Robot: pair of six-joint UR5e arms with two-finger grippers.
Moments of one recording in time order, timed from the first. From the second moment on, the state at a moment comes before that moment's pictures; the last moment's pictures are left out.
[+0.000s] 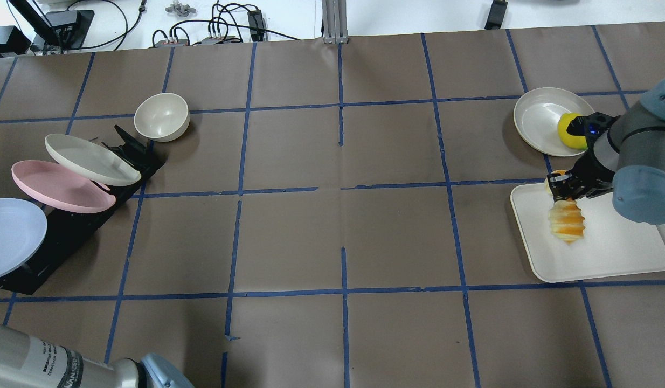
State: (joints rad) left arm -0.62 -2.06 -1.30 -1.79 1.59 1.17; right arm 1.13 -1.45 2.10 -2.23 -1.56 -0.38
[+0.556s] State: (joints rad) left arm -0.62 -1.83 -1.30 -1.93 1.58 1.15; right arm 1.24 -1.66 2.08 -2.13 -1.56 -0.33
